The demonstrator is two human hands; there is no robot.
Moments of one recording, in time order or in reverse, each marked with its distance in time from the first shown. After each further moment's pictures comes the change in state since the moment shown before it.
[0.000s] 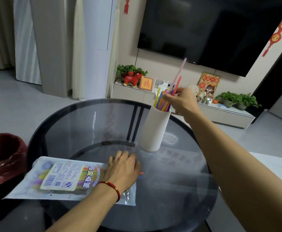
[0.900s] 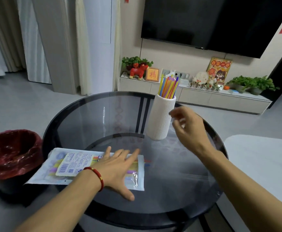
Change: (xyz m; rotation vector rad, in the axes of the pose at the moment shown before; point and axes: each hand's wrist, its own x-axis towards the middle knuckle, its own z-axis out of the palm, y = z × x) left_hand -0.027 -0.049 -0.029 0.323 -0.493 0.277; right_hand -0.110 0.071 0.011 -0.138 0.037 -0.403
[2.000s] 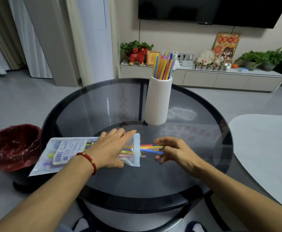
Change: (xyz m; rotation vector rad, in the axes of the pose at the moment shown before) left_hand 0.010 -0.007 -0.006 0.072 0.276 -0.018; right_hand -0.099 0.032 0.041 0.824 -0.552 0.583
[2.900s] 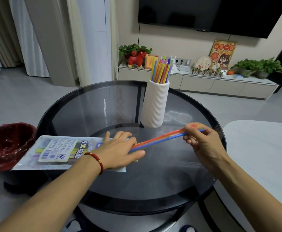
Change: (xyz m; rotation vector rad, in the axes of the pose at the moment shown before) left_hand 0.012 0.031 -0.003 -0.239 -0.092 -0.073; right_hand -0.020 -0.037 -0.055 0.456 0.333 -0.223
